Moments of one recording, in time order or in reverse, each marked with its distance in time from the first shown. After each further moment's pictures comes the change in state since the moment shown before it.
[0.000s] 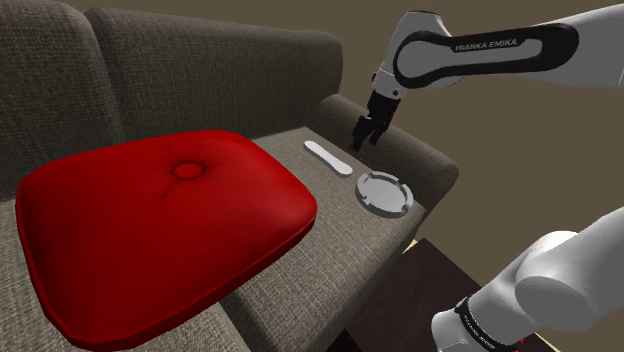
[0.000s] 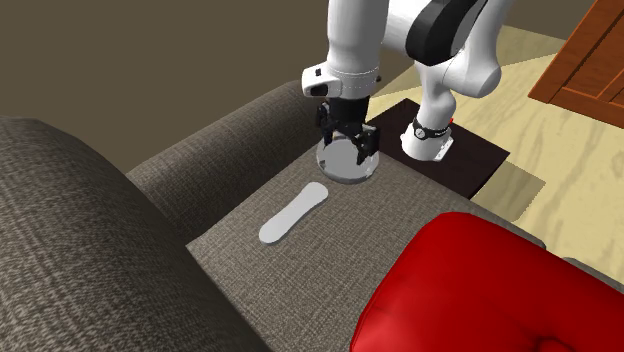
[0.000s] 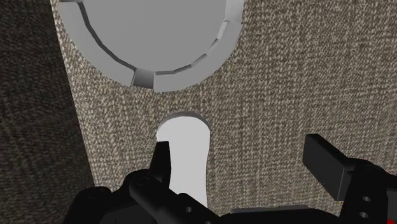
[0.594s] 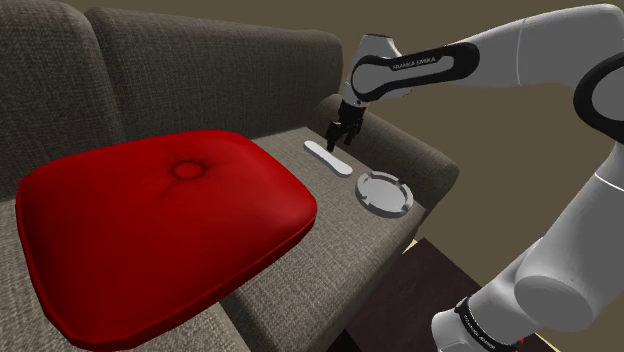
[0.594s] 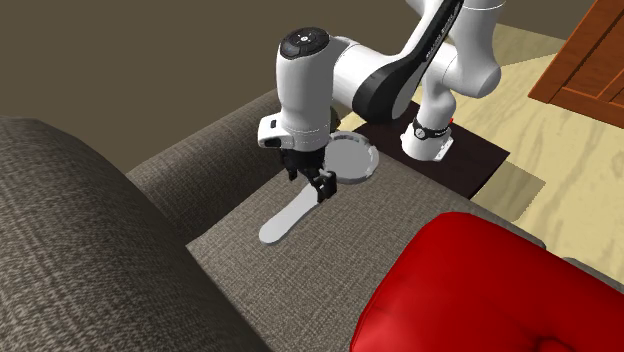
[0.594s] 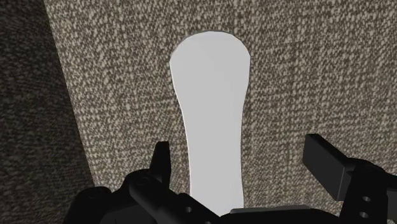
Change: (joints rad) arm -0.009 0.346 -0.006 0.234 -0.049 0.118 0.021
